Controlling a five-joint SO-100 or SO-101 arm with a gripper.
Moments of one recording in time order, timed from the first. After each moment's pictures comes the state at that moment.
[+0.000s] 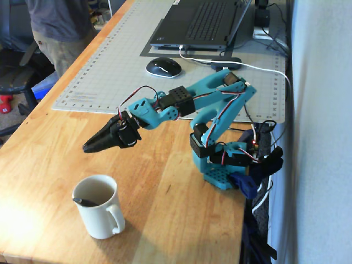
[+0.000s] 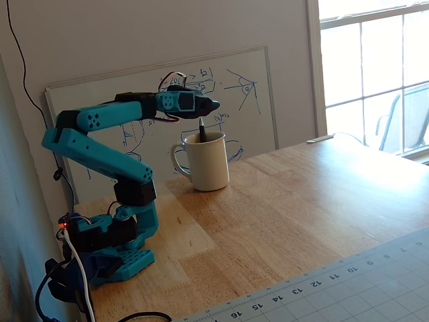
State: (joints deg) arm -29.6 141.9 149.3 4.7 -79.2
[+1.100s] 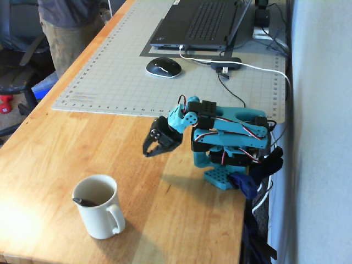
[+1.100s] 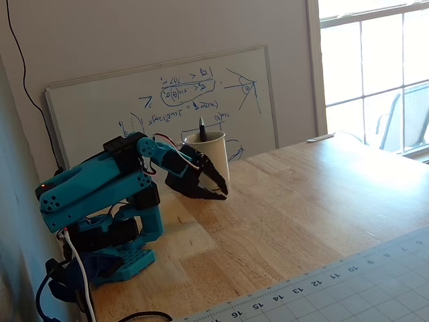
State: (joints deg) arm -2.0 190.5 180.7 54.6 -4.9
